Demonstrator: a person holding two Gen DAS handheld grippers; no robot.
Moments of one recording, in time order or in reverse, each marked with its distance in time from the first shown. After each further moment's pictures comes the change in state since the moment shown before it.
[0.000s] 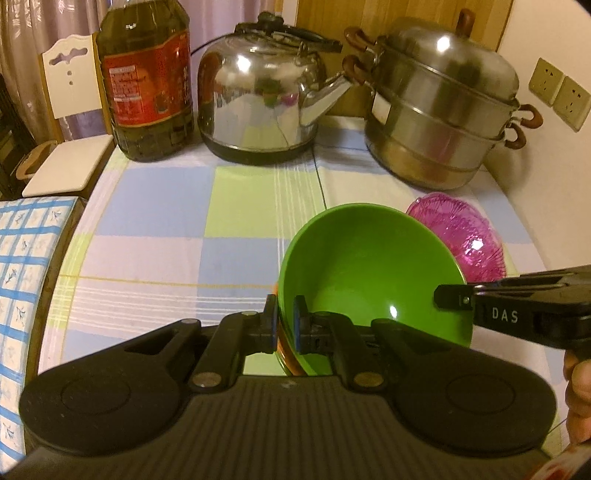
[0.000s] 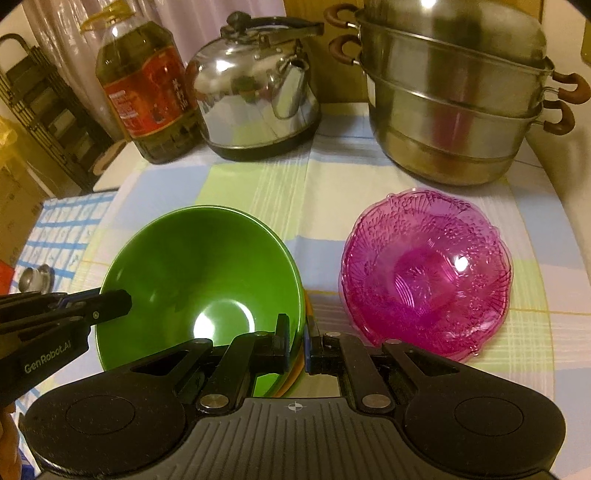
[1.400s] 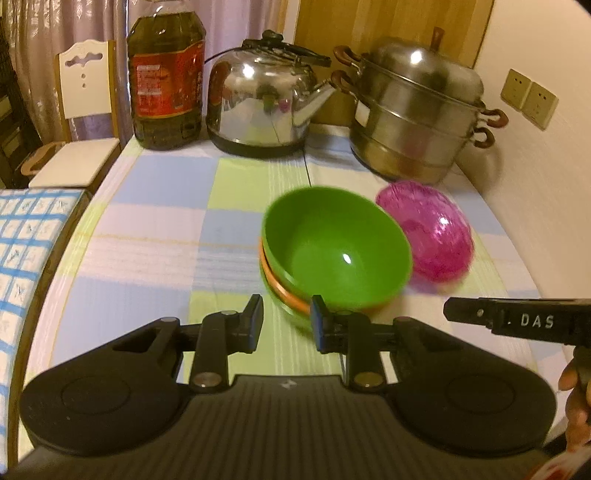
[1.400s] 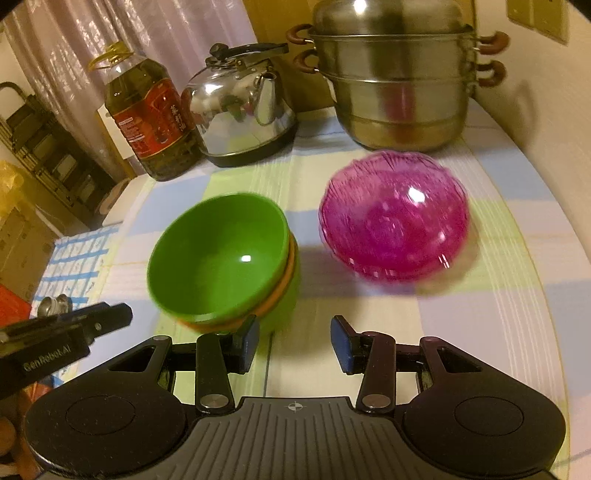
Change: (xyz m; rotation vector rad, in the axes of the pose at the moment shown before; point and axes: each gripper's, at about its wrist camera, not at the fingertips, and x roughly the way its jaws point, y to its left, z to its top) left arm -0.065 -0.011 -0.079 -0.042 -0.086 -0.027; right arm -0.066 -0.016 -0.087 0.129 -0.114 0.041
